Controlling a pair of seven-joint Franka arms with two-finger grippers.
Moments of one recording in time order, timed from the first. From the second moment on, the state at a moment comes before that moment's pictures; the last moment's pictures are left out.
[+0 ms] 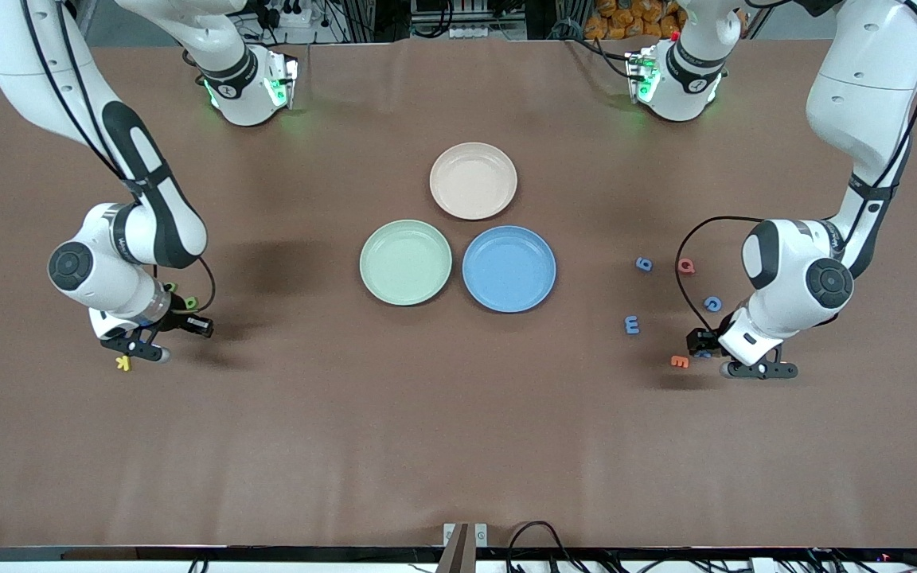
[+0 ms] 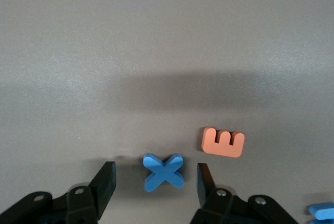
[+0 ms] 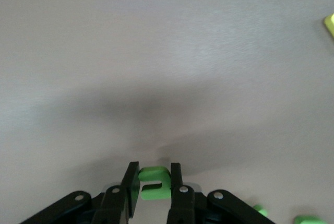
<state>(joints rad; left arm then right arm) 0.08 0.59 -0.13 -1.94 0.01 2.60 0.00 -0.01 0.48 -0.02 -2.08 0.09 2.57 0.18</state>
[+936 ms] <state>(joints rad) 0.08 0.60 -0.13 -1.94 0.01 2.61 0.00 0.37 0.38 -0.01 -2.07 0.09 2.44 0.61</state>
